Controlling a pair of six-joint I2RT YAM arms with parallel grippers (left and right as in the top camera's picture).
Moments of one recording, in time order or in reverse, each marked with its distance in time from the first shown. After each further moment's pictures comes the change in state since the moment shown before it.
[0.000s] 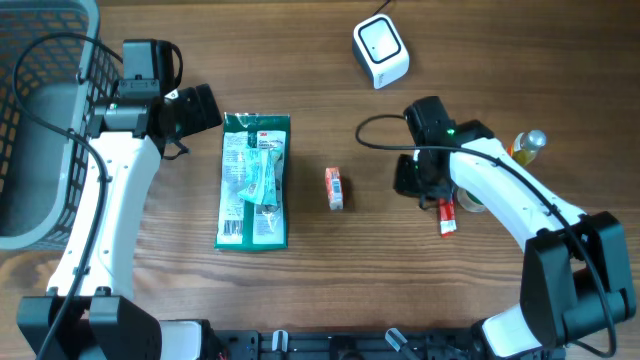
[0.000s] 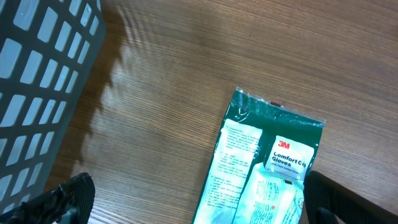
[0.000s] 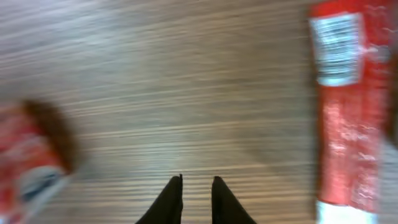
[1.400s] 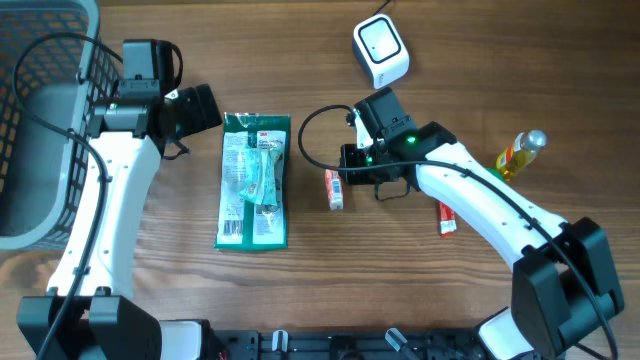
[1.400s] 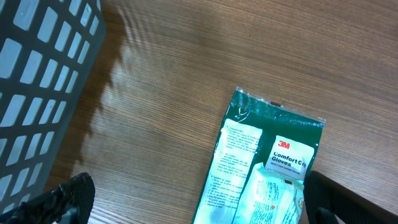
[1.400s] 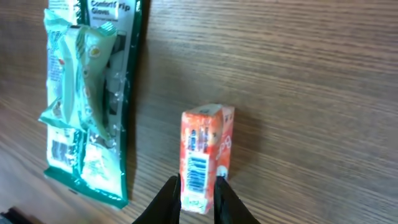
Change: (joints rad) left arm 0.000 0.000 0.000 0.000 0.000 0.000; right arm 0.203 0.002 0.100 0.198 -0.143 -0.061
